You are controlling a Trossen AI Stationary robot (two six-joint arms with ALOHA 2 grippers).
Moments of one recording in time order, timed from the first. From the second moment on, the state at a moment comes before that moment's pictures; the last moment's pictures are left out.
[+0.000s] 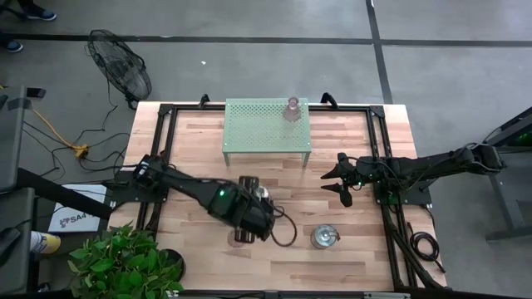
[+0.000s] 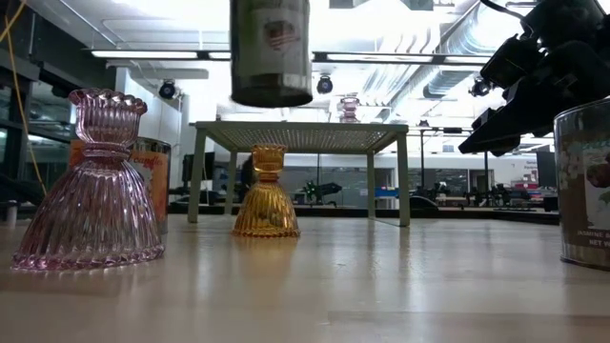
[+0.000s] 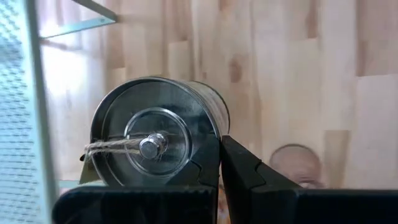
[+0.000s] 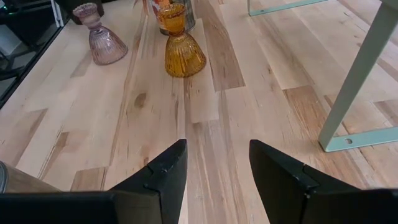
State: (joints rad) left arm -0.42 1.99 2.17 -1.47 -0.38 -0.30; right arm 0.02 0.72 0.19 0.06 0.00 0.21
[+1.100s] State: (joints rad) left arm 0.12 1.99 2.33 -1.57 -0.28 0.15; right arm 0.02 0.72 0.19 0.06 0.00 0.20
